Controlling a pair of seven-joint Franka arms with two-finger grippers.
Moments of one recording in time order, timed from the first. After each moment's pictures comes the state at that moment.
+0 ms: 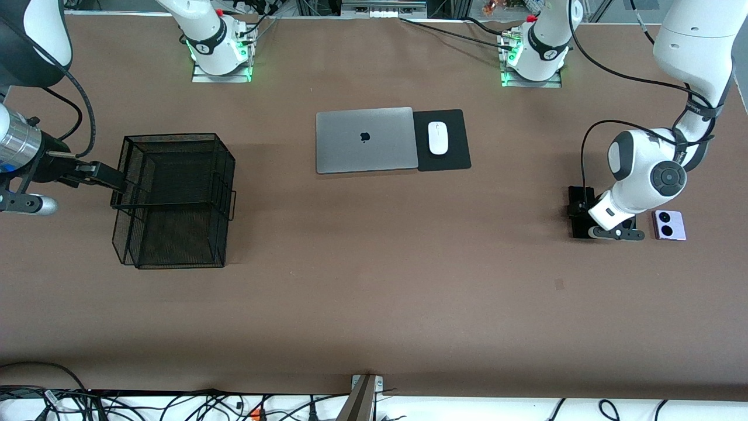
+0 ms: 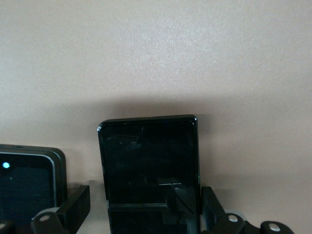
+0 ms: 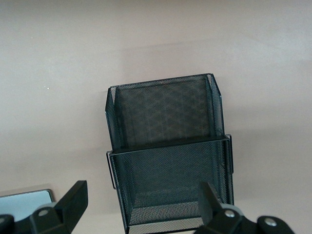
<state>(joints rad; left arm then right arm) 0.18 0.48 -0.02 -2.16 0.13 2.56 0.13 0.00 0.20 0.03 -1.49 -0.01 1.66 0.14</state>
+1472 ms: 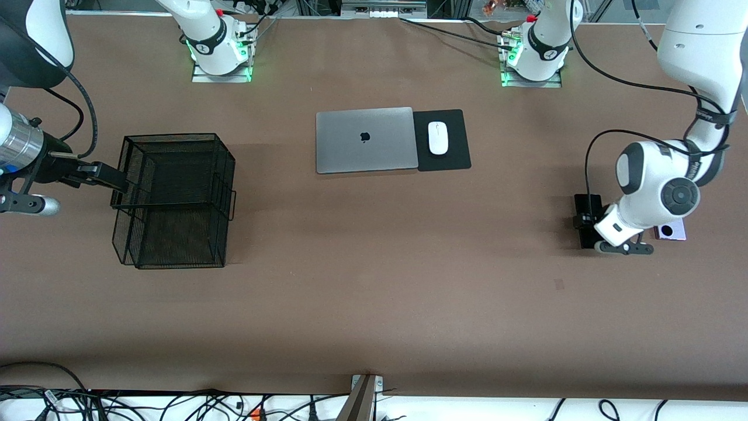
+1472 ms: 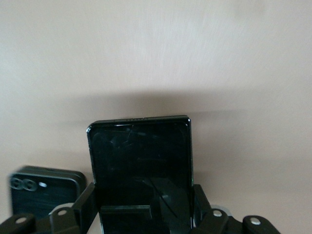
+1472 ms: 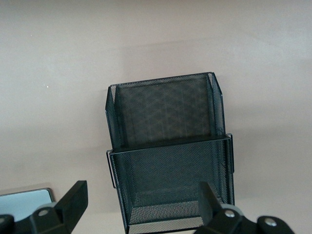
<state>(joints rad) 0.14 0.51 -0.04 -1.91 0.13 2.31 0.07 0.00 0.20 0.03 -1.50 -0.01 1.66 0.13</state>
